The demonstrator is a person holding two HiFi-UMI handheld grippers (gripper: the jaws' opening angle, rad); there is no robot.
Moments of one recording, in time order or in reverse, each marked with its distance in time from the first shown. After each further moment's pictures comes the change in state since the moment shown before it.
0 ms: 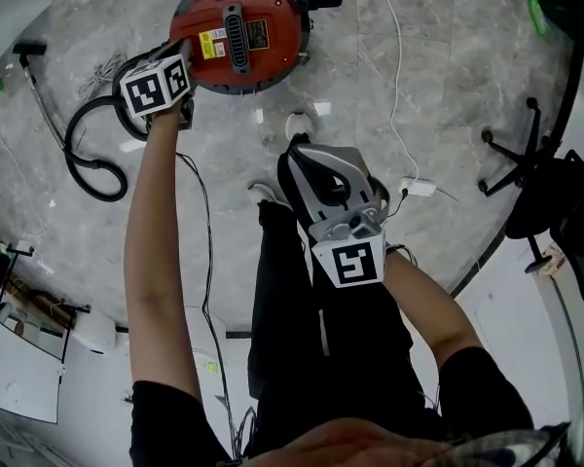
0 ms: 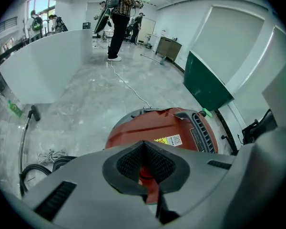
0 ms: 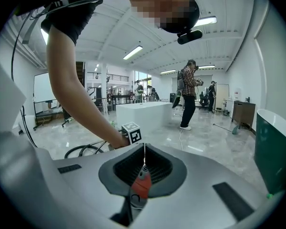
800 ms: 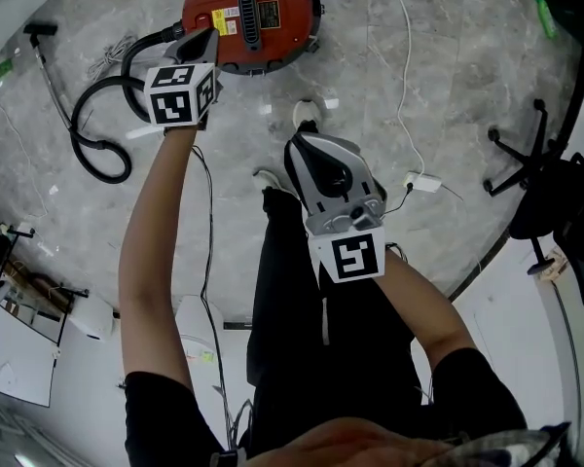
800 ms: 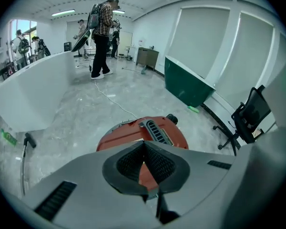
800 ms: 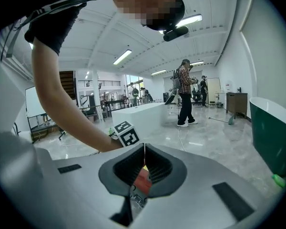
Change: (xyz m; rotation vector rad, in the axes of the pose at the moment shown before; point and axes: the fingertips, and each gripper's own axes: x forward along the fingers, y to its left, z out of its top) left arm -0.060 -0.068 0.006 0.212 -0.132 -0.058; right arm -0.012 0.013 0.019 0.131 -0.035 -0.042
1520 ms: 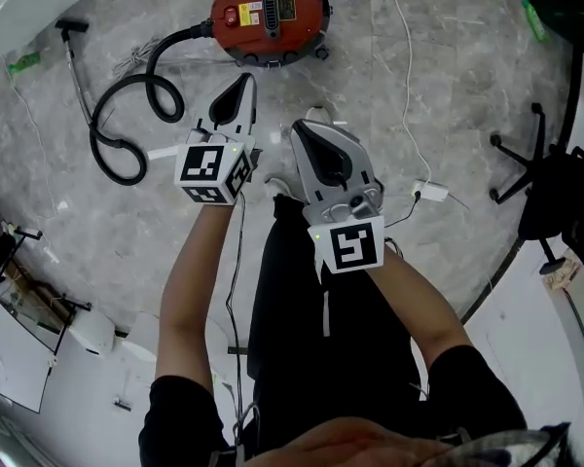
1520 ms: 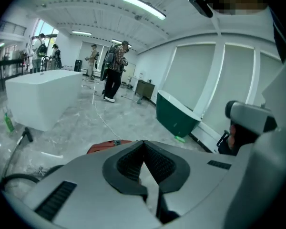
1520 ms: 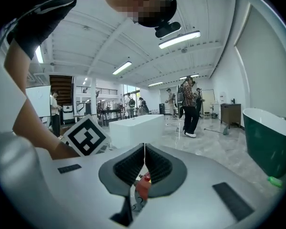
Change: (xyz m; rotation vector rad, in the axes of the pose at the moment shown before) left arm -0.183 -0.115 0.008 -0.099 -0.380 -0.074; right arm -0.050 0.053 0.061 -0.003 -0.127 -0.063
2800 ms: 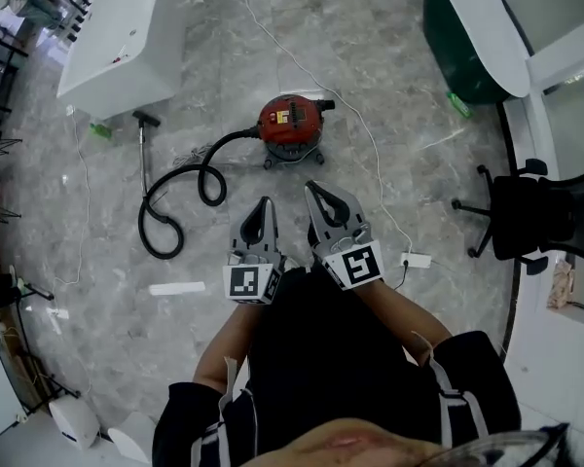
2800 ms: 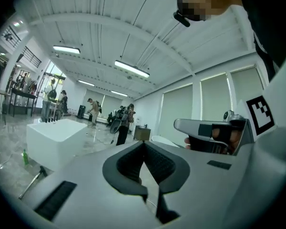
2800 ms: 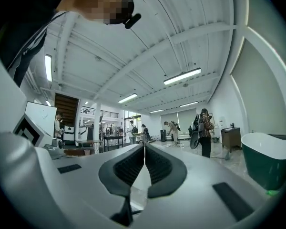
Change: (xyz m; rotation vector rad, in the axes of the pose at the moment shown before) left arm -0.435 -0.170 0.123 0.117 -0.545 0.045; right arm -0.223 0.196 0.260 -0.032 -0.307 0.005
